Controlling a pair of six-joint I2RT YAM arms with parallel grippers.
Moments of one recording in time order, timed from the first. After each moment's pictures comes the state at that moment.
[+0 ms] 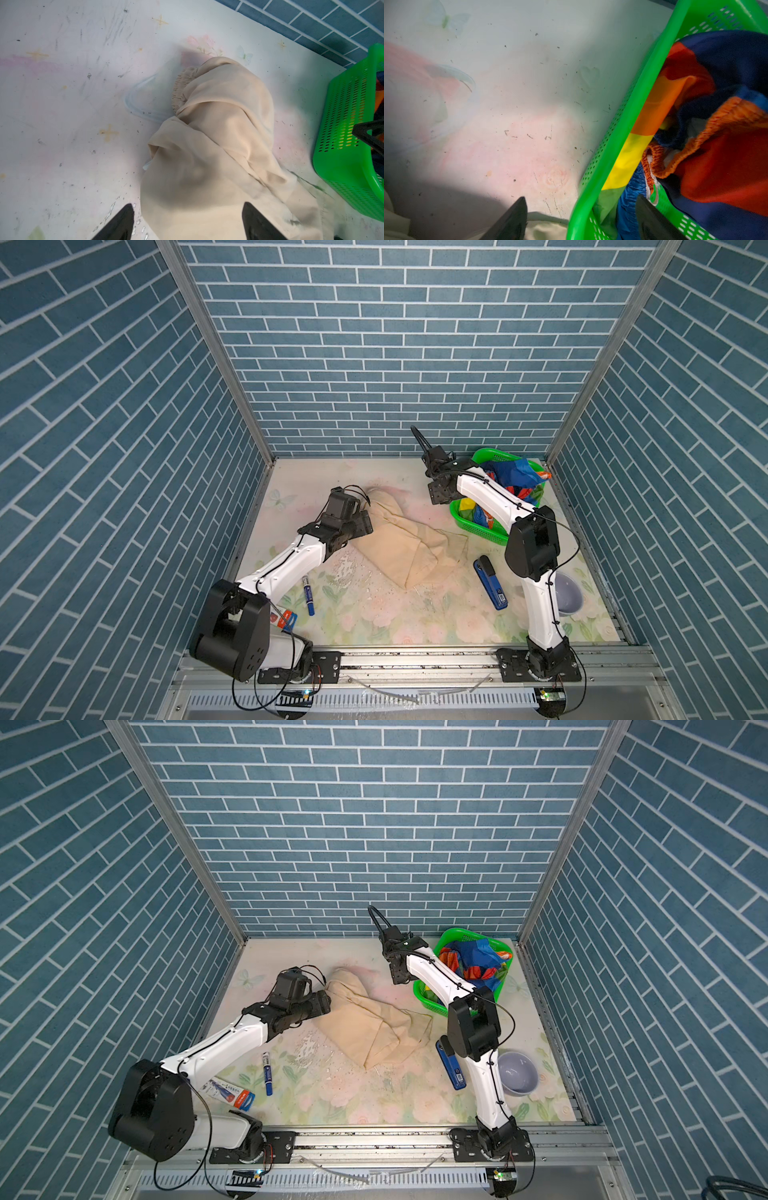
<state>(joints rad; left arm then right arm) -0.38 1.38 0.87 -0.31 -0.06 -0.59 0.61 2.17 2.00 -1.02 0.42 0.32</state>
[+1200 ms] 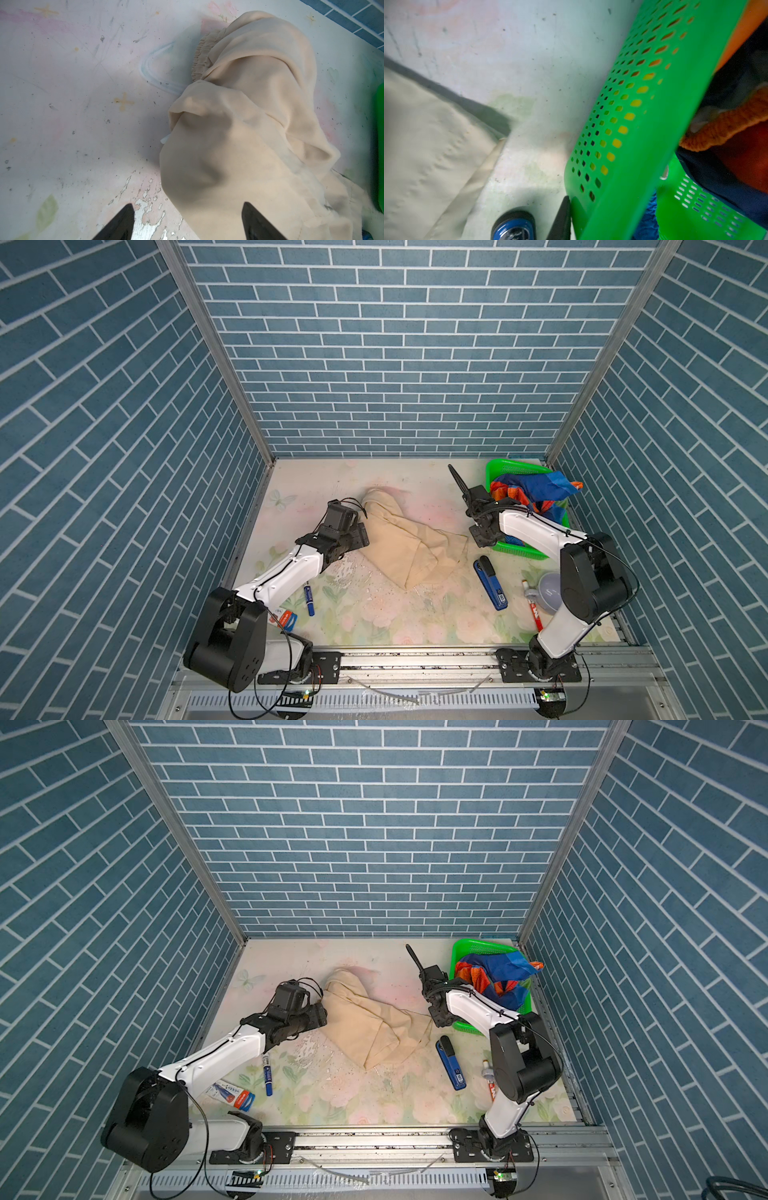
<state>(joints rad) -0.38 1.33 0.76 -0.31 -0.07 -0.61 0.46 1.70 1.18 -0.80 0.40 0.00</state>
